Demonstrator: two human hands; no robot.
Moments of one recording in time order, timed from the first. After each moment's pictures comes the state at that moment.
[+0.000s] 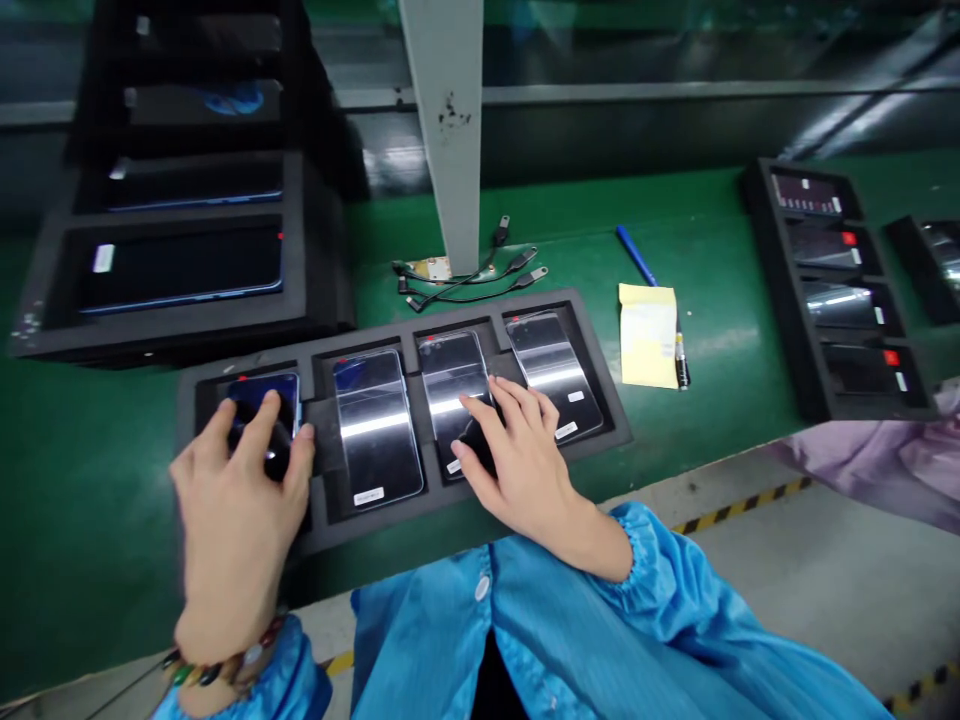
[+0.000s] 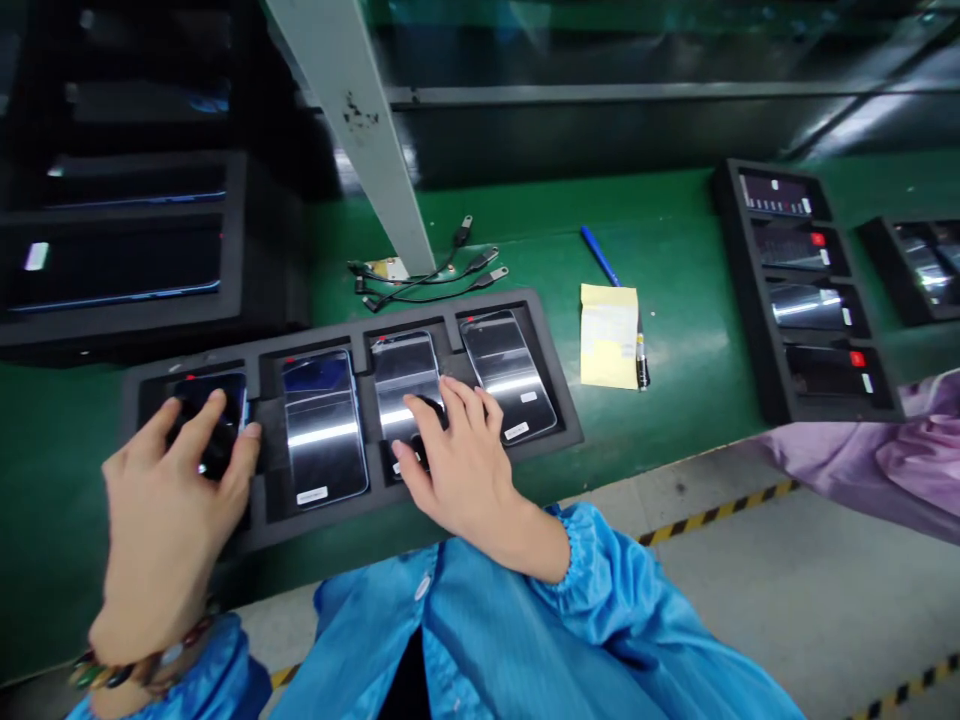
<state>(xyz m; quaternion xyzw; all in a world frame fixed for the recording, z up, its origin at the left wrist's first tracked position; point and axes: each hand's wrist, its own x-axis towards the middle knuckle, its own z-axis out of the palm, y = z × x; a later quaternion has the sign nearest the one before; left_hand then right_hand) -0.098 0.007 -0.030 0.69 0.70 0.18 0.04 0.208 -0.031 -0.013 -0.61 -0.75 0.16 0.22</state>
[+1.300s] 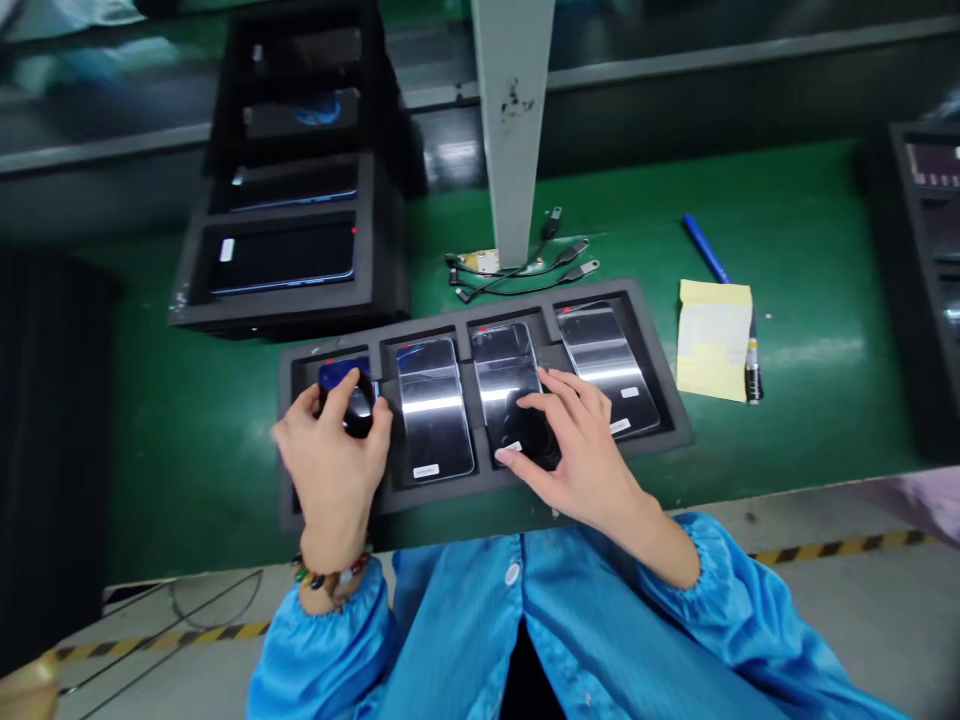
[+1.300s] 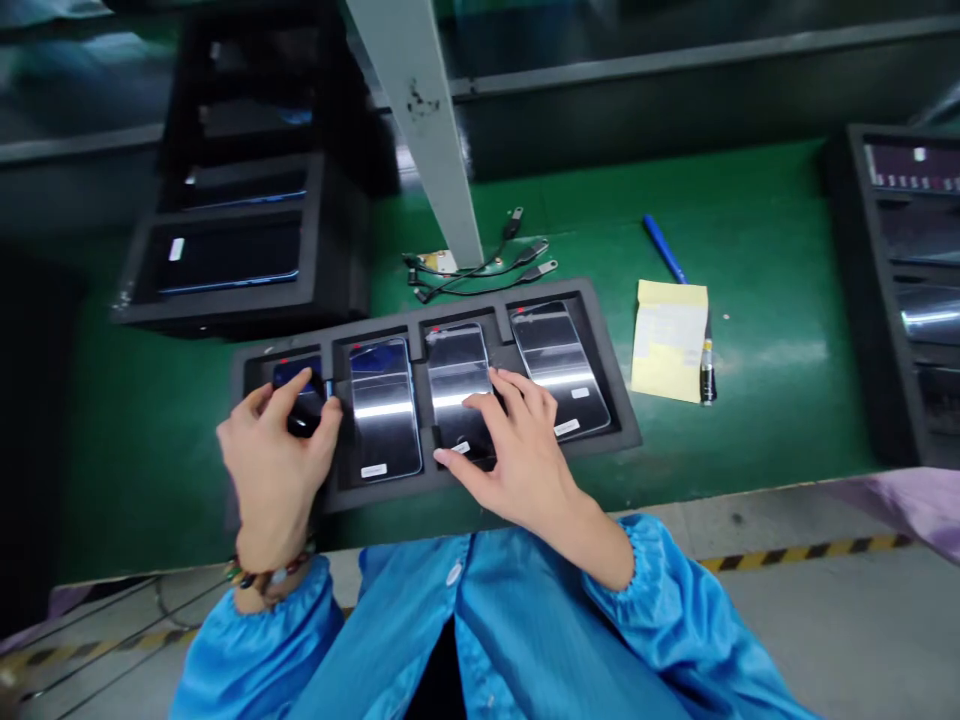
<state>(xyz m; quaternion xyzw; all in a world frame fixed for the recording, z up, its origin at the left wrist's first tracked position) -0.062 0.007 -0.024 0.61 0.77 0.16 0.03 0.239 -0.028 -0.021 -0.56 -0.75 0.20 0.29</state>
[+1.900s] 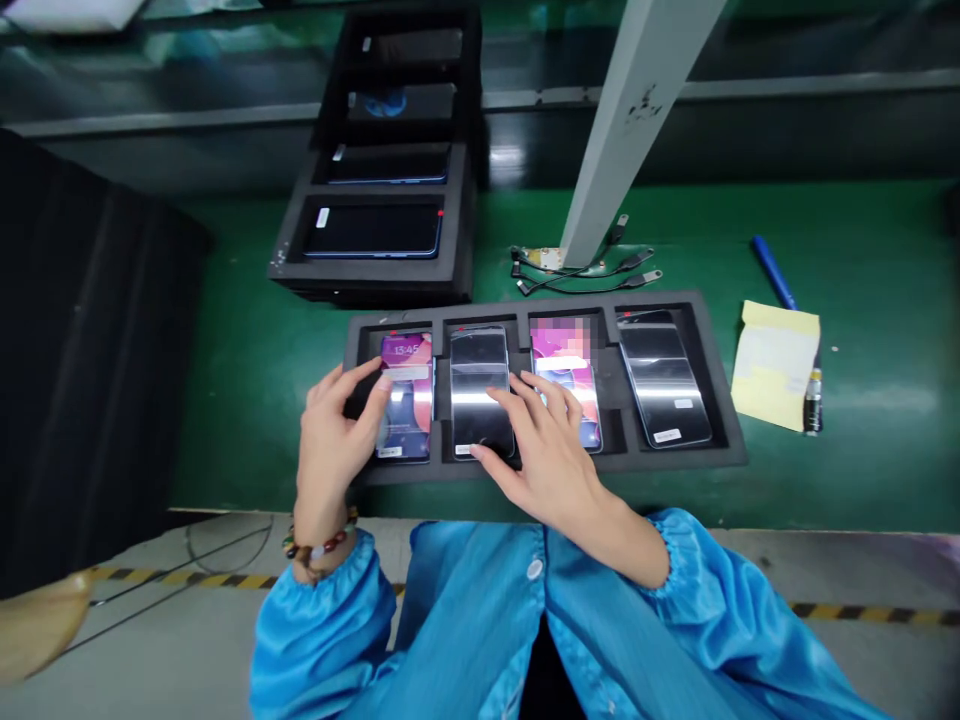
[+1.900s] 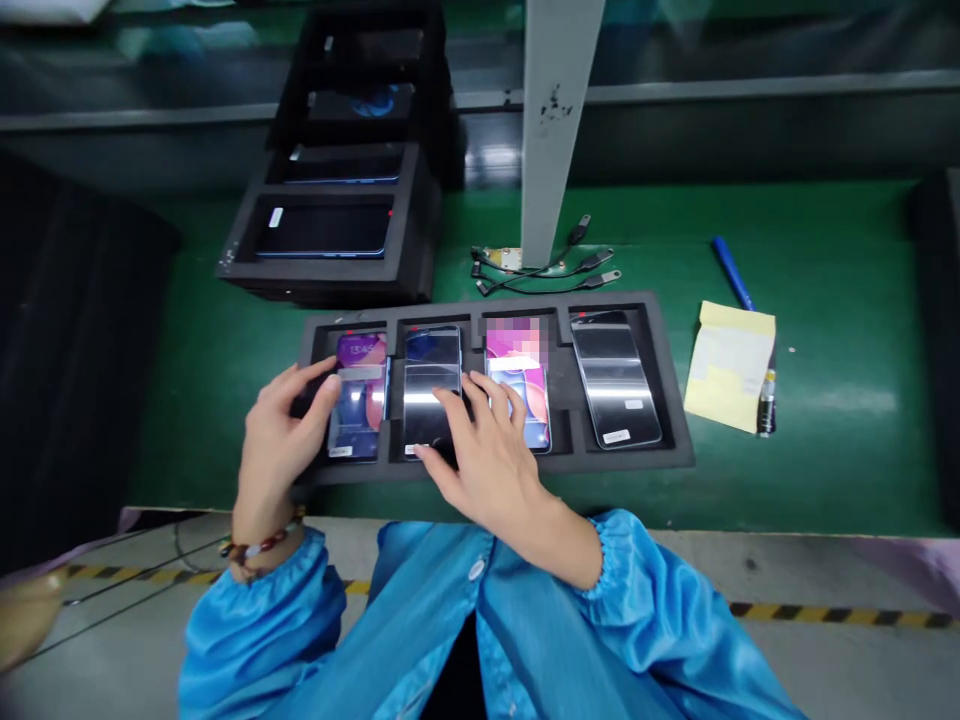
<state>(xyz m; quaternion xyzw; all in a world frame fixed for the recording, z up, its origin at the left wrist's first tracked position) -0.137 -0.011 -0.025 0.56 0.77 0.26 0.16 0.158 -0.026 -0.017 -0.50 -0.81 0.21 0.23</state>
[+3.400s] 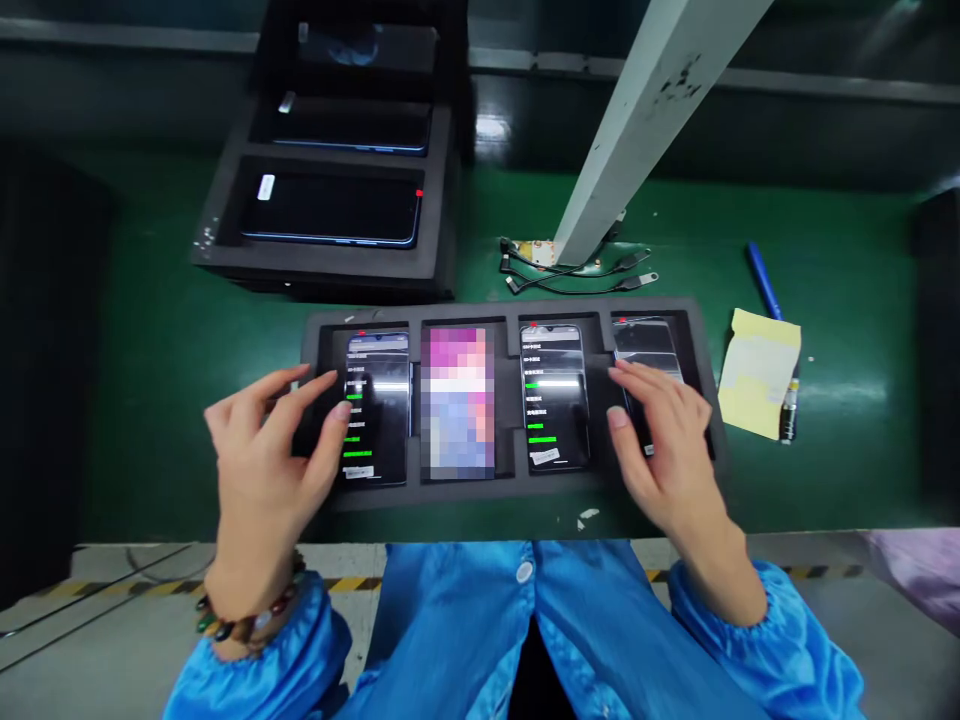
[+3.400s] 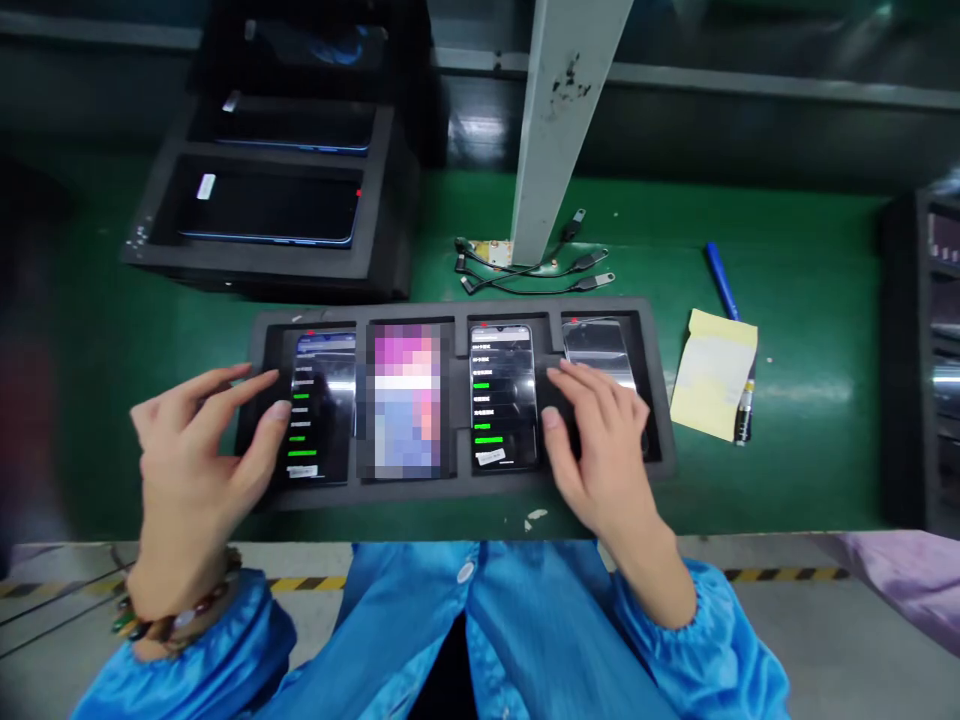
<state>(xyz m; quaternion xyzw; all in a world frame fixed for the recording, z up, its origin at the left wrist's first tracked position) -0.128 -0.022 0.000 0.67 0.70 0.23 0.05 0.266 -0.007 0.003 -0.59 -0.76 0.14 0.25</state>
